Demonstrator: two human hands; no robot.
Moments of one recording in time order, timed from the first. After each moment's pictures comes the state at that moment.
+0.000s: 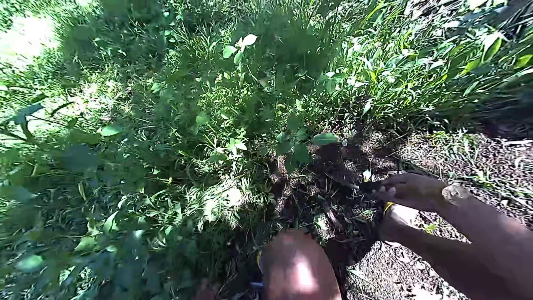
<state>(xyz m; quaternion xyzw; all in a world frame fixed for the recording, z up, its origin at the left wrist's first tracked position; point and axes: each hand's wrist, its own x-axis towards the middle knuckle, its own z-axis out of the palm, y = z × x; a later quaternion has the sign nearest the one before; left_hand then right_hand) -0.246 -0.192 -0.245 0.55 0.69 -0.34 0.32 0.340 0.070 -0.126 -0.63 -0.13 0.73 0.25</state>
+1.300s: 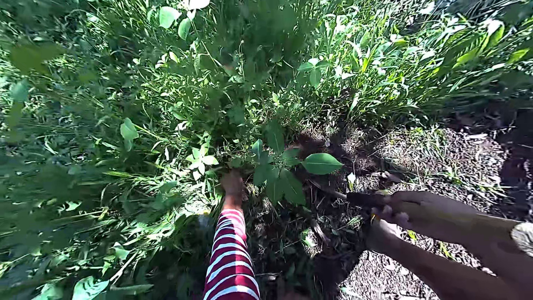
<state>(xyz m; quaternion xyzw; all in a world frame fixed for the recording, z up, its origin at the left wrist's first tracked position) -0.052 0.230 -0.344 0.58 0.75 -0.08 0.32 0.335 0.093 -0.111 -0.59 0.02 0.77 0.24</state>
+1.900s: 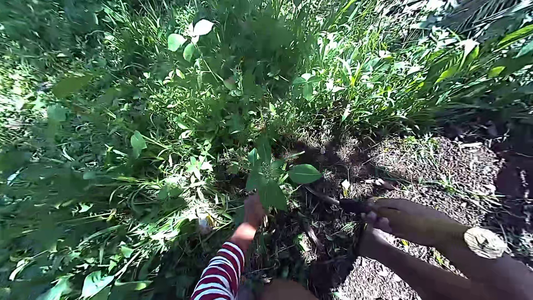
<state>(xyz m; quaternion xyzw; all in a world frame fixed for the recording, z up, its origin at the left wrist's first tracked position) 0.017 0.140 -0.302 0.64 0.62 -0.18 0.40 0.344 0.093 -0.113 -0.60 0.00 0.76 0.23</state>
